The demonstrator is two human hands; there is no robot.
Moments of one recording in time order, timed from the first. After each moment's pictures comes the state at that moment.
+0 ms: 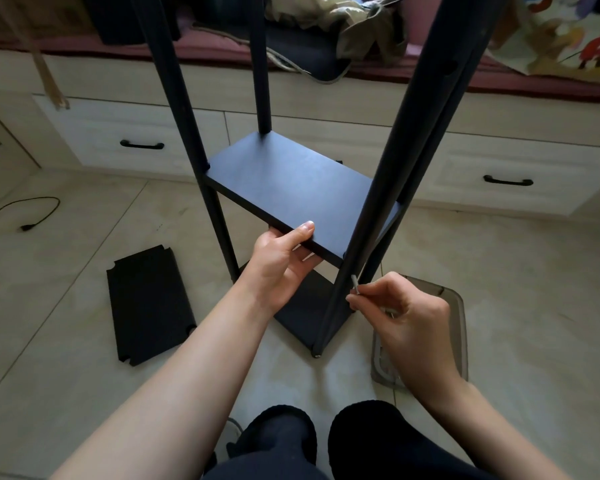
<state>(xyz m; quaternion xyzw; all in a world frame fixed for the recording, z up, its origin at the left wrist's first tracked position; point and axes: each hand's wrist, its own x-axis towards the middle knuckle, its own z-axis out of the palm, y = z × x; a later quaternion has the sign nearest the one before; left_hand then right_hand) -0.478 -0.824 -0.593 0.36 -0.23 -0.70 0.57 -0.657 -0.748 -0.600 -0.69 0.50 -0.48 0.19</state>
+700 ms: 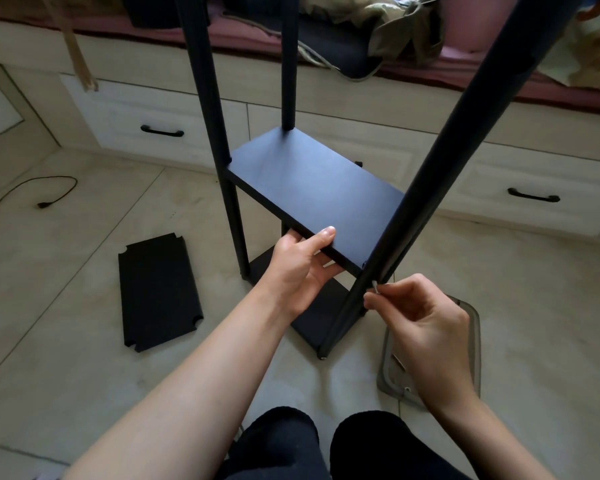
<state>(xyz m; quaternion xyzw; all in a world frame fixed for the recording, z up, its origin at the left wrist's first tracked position) -0.481 -0.824 -0.605 0.36 -0.21 -0.70 0.58 -0.648 -0.753 -0.599 -0.63 0.52 -0.51 0.29</state>
